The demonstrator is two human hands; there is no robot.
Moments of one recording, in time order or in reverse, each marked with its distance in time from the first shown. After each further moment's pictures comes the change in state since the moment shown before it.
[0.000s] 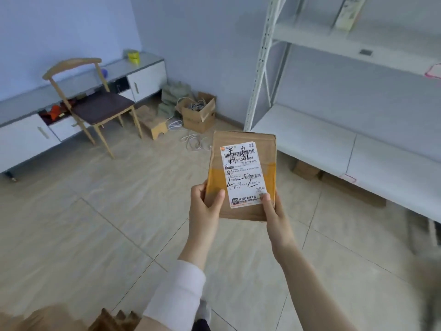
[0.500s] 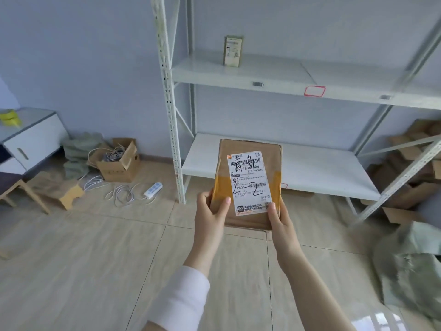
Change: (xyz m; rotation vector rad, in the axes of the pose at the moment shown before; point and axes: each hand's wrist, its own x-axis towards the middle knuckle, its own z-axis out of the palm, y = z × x) left_hand 0.107 0.060 0.161 -0.010 -0.463 0.140; right_hand 0.096 -0.056 -0.095 0.120 0.423 -0.100
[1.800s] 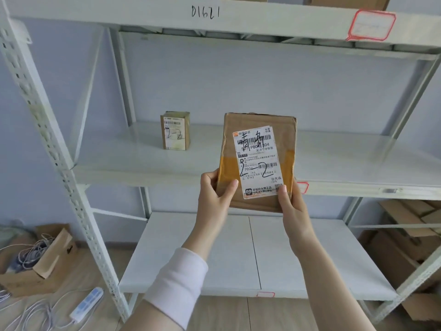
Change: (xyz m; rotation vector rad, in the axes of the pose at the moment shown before) left_hand 0.447 0.123 0.287 -0.100 -0.178 0.317; right_hand 0.486 -0.184 -0.100 -0.030 0.144 -0.441
